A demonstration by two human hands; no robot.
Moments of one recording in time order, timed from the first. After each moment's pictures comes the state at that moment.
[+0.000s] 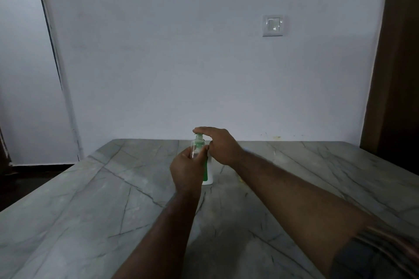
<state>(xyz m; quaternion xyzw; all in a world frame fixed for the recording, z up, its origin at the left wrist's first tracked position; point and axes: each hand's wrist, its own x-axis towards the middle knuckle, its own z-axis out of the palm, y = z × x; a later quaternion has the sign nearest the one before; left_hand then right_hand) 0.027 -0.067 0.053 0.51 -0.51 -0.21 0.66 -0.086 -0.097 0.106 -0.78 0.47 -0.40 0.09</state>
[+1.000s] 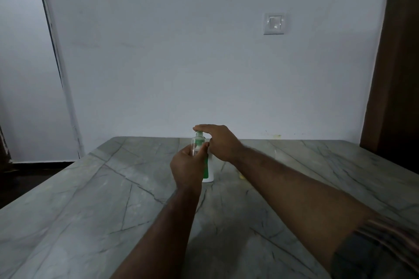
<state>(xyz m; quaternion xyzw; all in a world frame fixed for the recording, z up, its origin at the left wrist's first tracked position) 0.028 -0.072 0.052 0.52 -0.51 -0.22 0.65 -0.081 -0.094 0.110 -0.79 0.48 -0.38 0.07</state>
